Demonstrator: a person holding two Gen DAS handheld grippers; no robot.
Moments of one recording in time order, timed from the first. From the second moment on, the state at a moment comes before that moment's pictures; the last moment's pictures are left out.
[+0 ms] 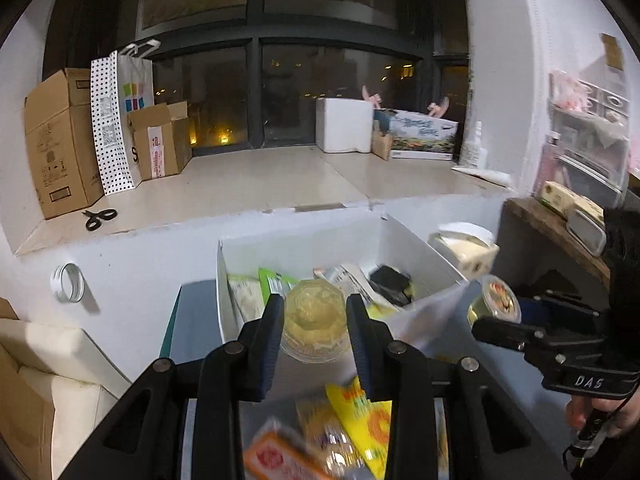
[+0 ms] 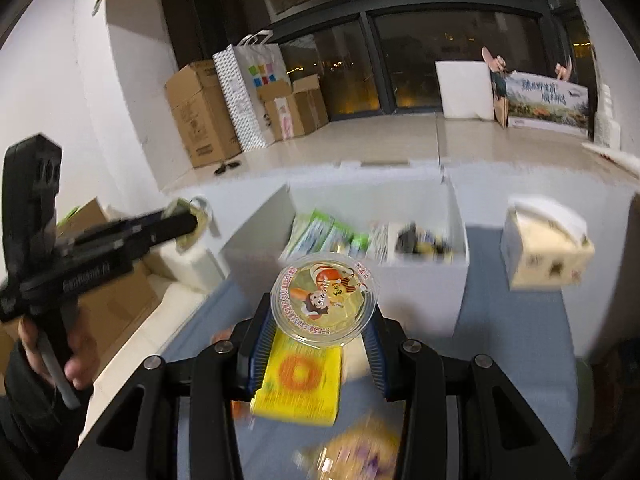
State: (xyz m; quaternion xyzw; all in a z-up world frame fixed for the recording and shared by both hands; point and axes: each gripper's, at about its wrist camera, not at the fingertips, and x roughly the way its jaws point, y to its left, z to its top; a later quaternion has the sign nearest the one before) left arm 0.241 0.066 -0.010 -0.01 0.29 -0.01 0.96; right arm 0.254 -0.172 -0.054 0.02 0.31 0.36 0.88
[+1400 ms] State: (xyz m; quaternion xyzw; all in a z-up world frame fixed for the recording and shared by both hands) left arm 0.137 0.069 -0.054 -0.07 0.32 0.03 0.94; right arm 0.207 -0.221 -0.063 0.05 0.31 0.34 0.89
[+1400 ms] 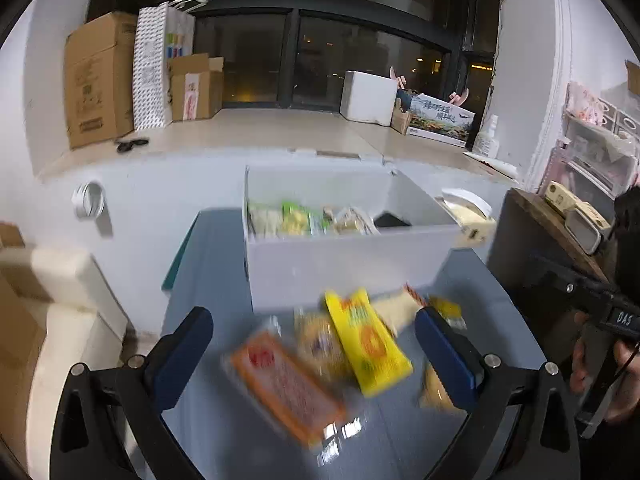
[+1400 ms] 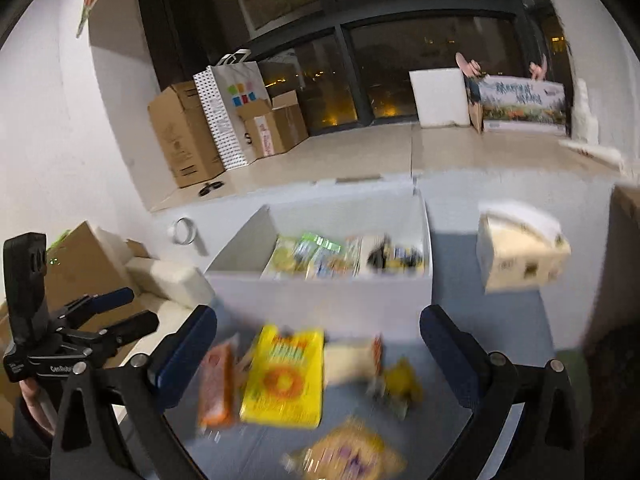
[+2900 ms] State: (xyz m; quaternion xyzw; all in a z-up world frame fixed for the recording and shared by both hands) left arm 0.057 0.046 -0.096 -0.08 0.34 0.06 0.94; right arm 0.283 -0.197 -0.190 -0.03 0.46 0.27 0.85
